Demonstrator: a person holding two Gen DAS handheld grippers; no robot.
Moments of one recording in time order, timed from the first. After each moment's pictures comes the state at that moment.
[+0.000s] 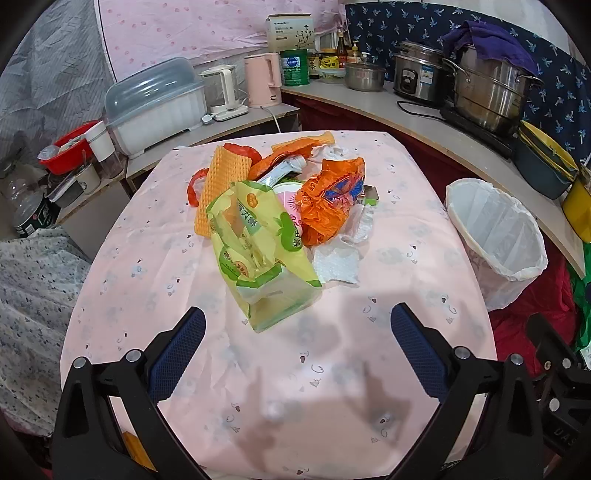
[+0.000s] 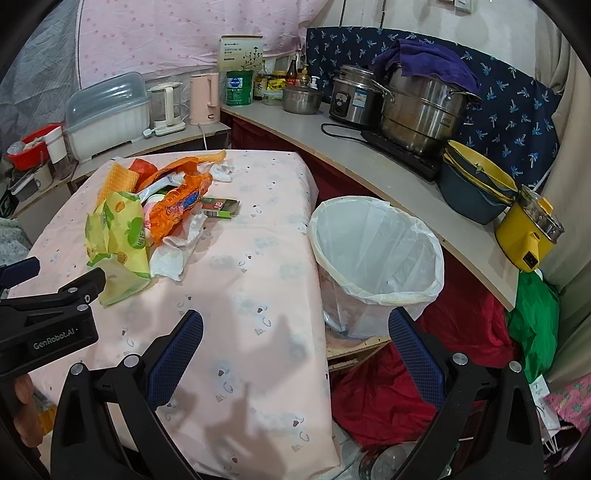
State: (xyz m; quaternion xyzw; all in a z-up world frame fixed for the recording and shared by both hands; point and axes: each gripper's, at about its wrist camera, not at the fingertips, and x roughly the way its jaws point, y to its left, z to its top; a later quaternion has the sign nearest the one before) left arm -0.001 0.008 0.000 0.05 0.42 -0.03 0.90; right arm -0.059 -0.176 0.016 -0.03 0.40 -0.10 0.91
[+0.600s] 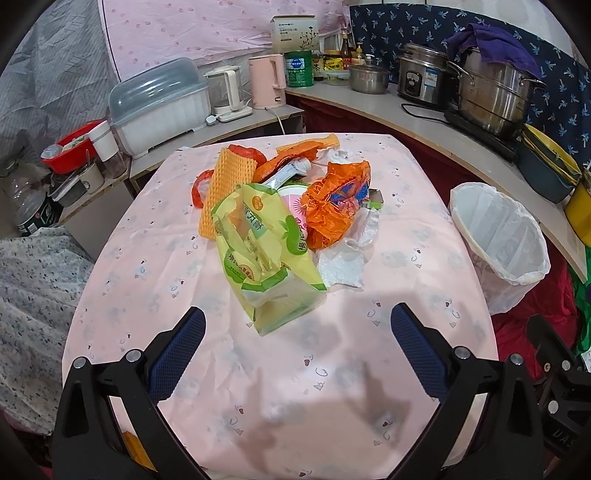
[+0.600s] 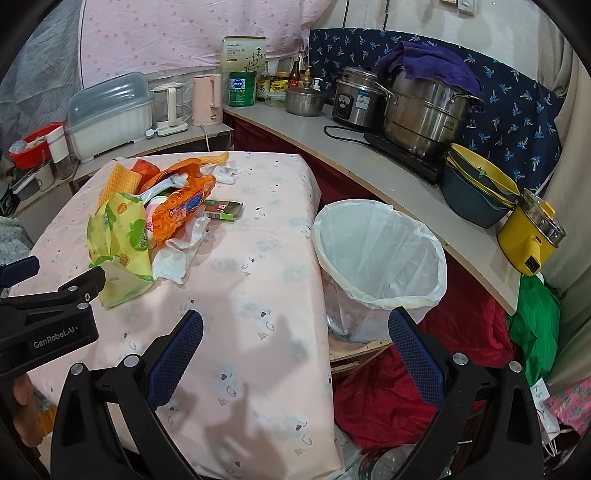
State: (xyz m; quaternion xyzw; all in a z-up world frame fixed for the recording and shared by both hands) left arm 0.002 0.013 0.003 0.04 0.42 -0.03 0.91; right arm -0.057 -0.169 0.018 -0.03 0.39 -0.10 0.91
